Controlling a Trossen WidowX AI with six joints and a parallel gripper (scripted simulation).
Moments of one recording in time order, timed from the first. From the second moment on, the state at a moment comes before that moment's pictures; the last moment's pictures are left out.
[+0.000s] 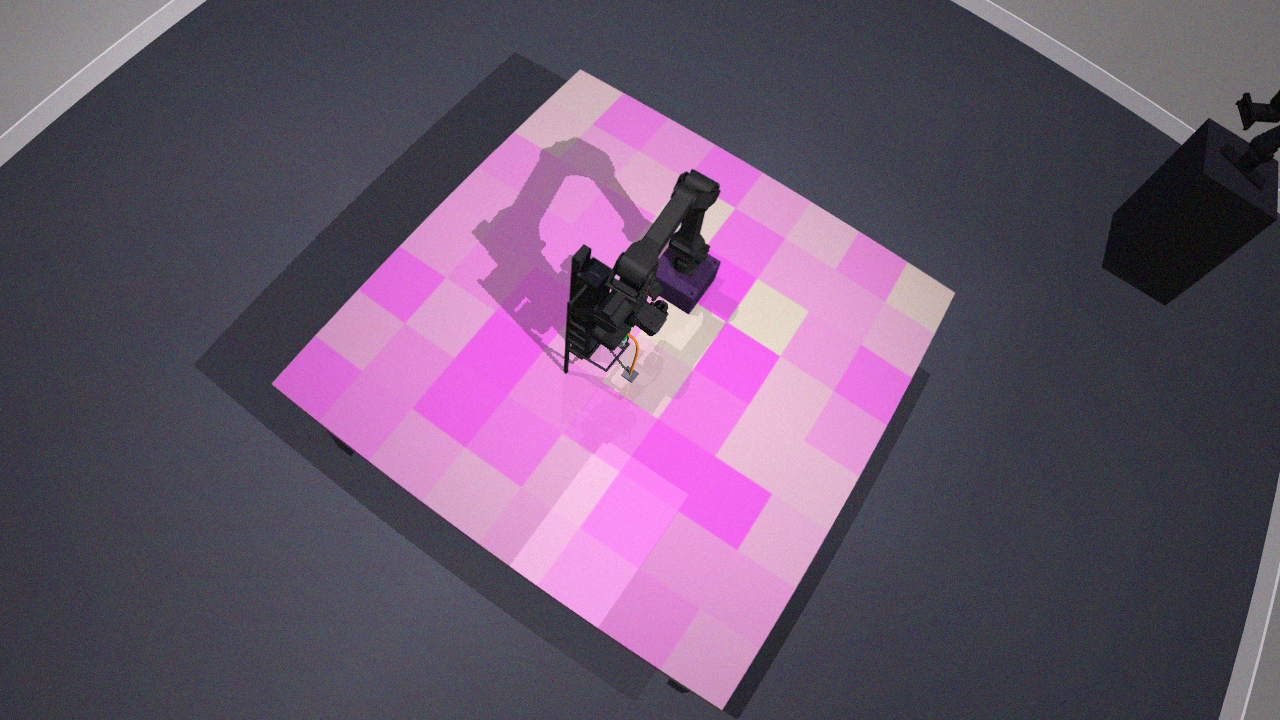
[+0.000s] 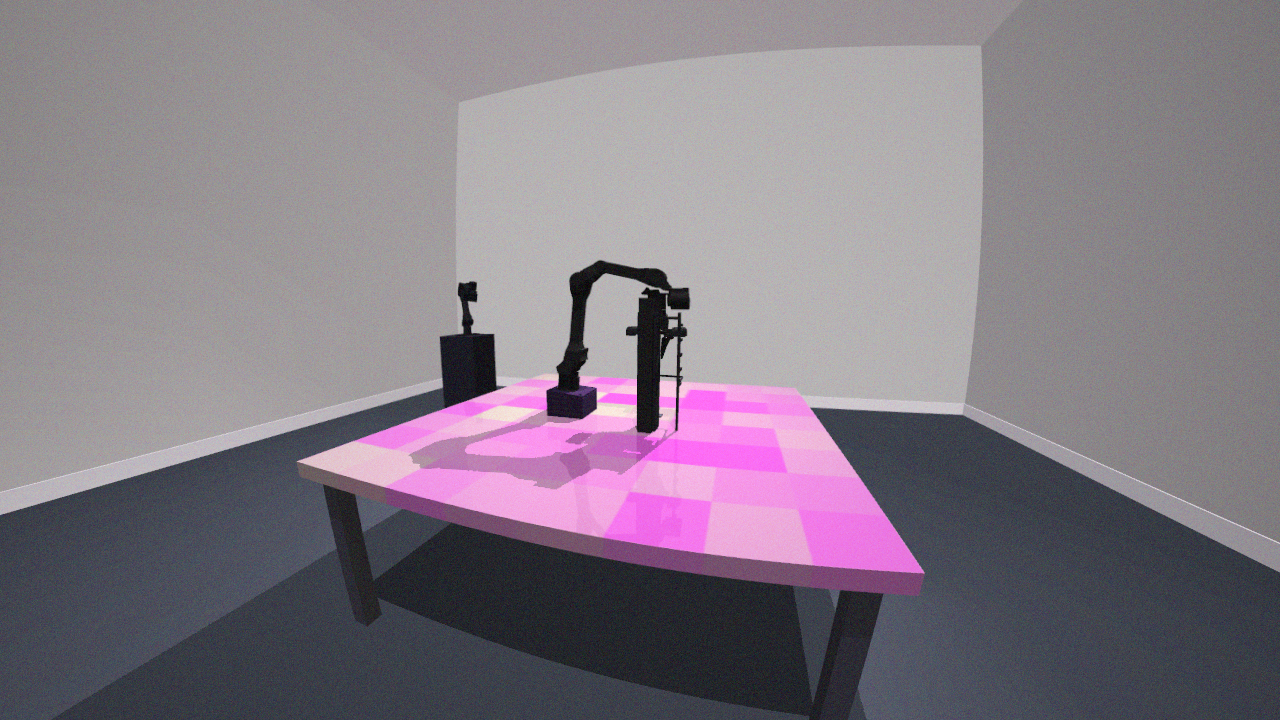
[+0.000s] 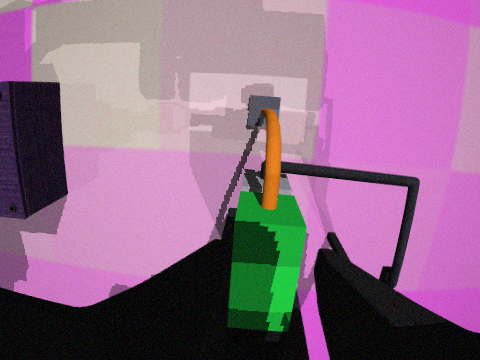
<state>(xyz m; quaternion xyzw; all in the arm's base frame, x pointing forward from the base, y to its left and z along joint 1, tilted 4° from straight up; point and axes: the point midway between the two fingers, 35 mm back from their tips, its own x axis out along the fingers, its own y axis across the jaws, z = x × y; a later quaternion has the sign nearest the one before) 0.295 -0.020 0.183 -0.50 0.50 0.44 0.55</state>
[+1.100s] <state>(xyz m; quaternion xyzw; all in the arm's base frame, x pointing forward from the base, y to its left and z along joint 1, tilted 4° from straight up) 0.296 -0.019 0.175 -0.50 0.52 0.43 0.54</state>
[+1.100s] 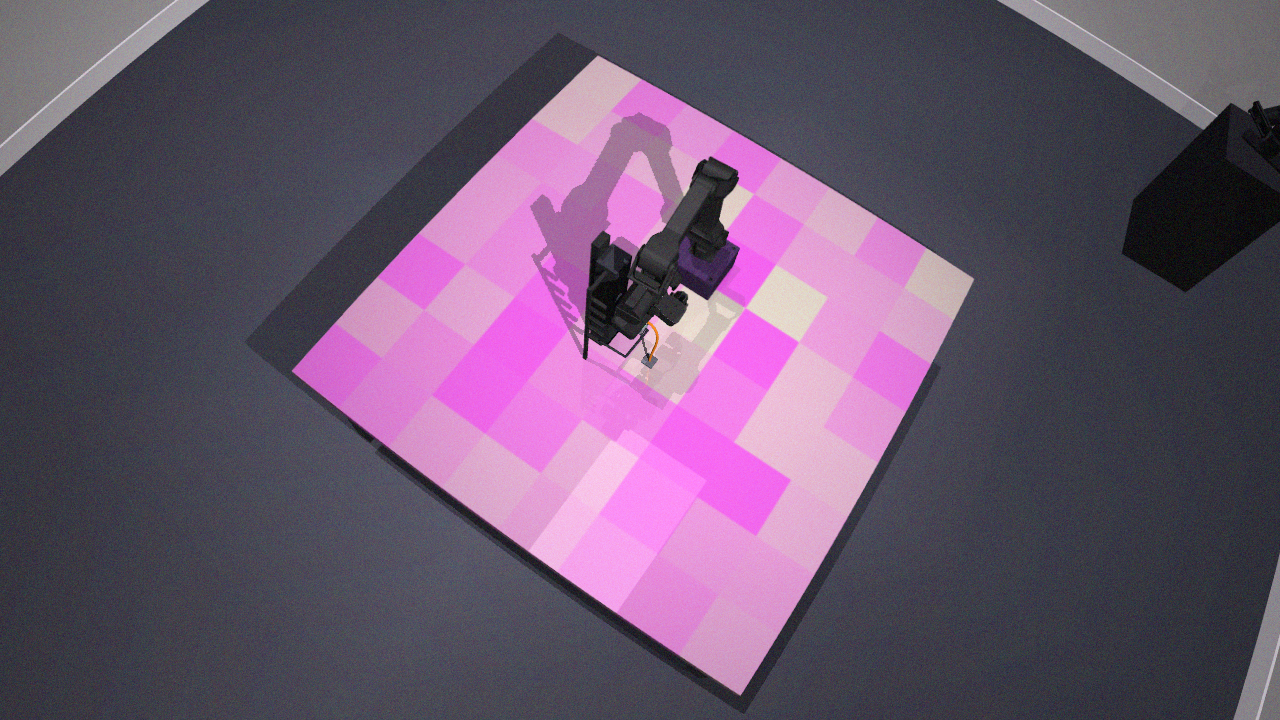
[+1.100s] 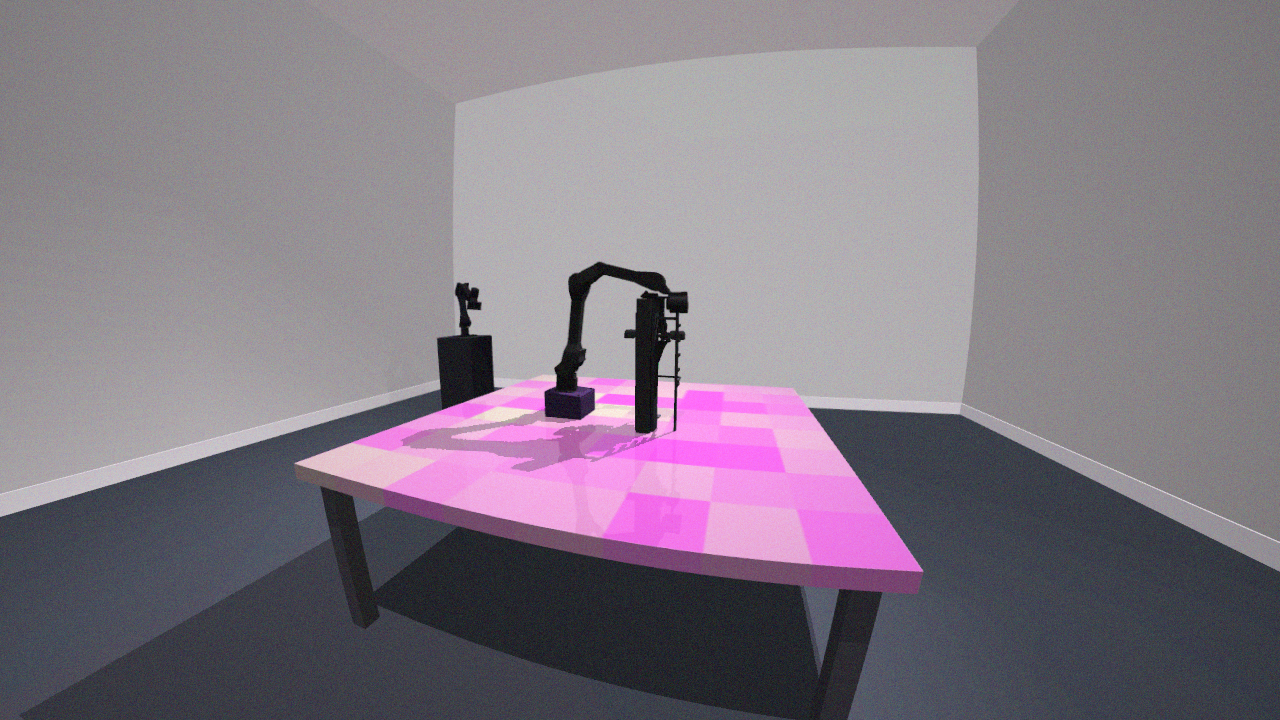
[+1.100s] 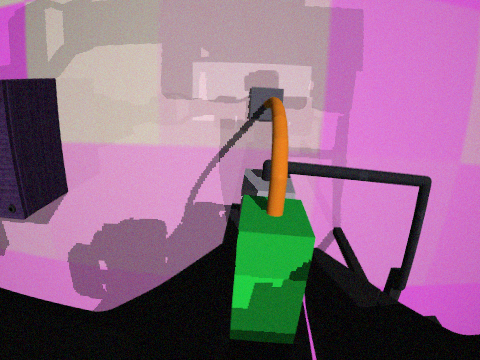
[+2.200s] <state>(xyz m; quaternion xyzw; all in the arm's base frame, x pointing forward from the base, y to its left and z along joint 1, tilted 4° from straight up) 0.297 0.020 0.176 -0.50 0.50 0.44 0.55</state>
